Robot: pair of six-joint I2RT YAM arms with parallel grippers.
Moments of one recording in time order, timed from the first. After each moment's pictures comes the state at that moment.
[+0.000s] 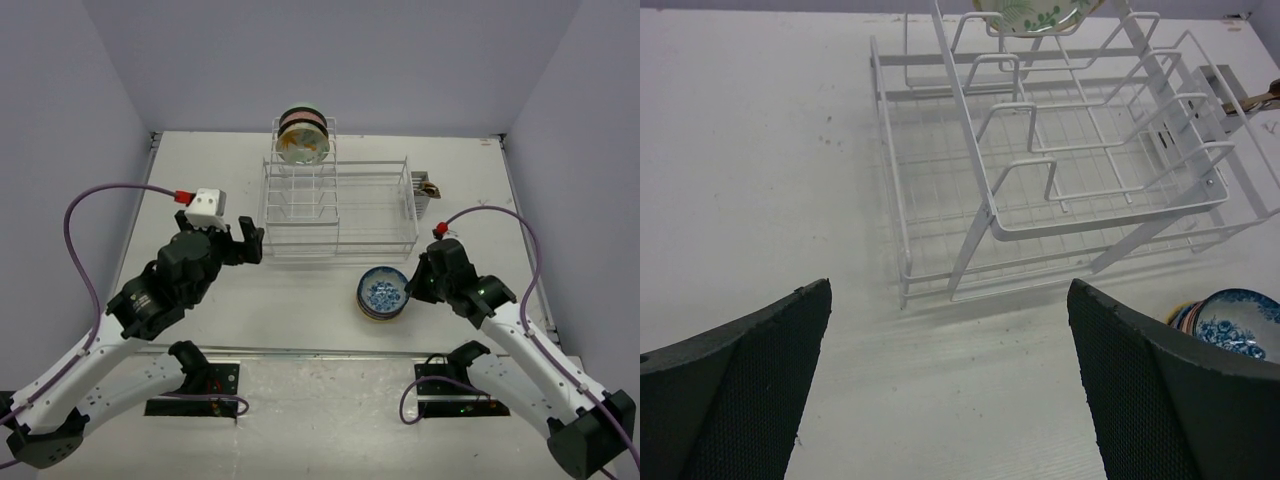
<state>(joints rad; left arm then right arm) -0.79 0.71 0.93 -0.52 -0.53 -0.34 0.48 0.80 0.64 -0.71 0.08 0.70</state>
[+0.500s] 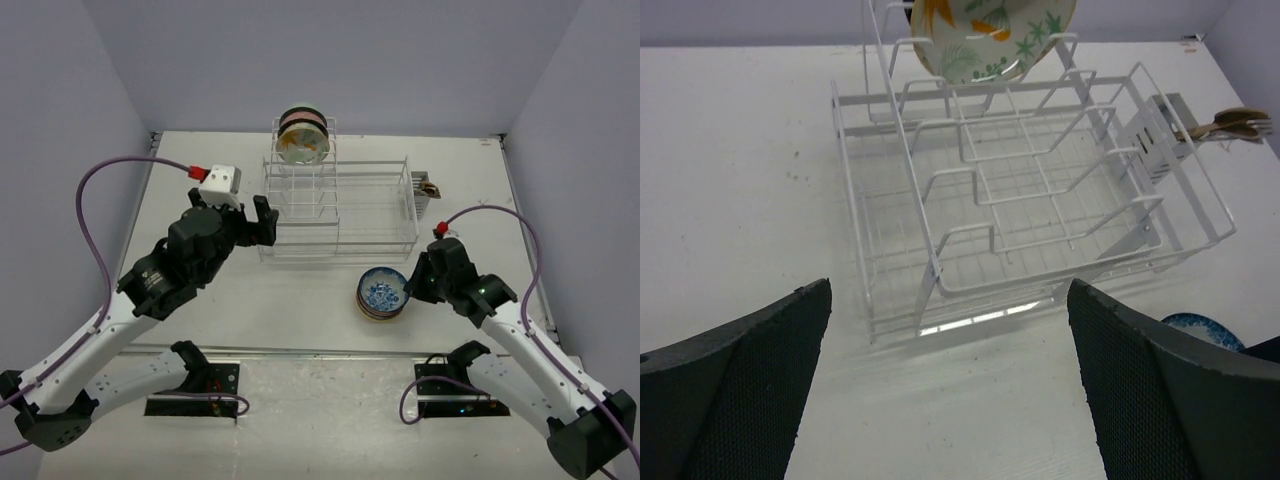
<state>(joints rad) -0.79 0.85 1.06 -0.48 -0.48 -0.33 0.49 0.82 0.64 -0.72 0.08 0.70</state>
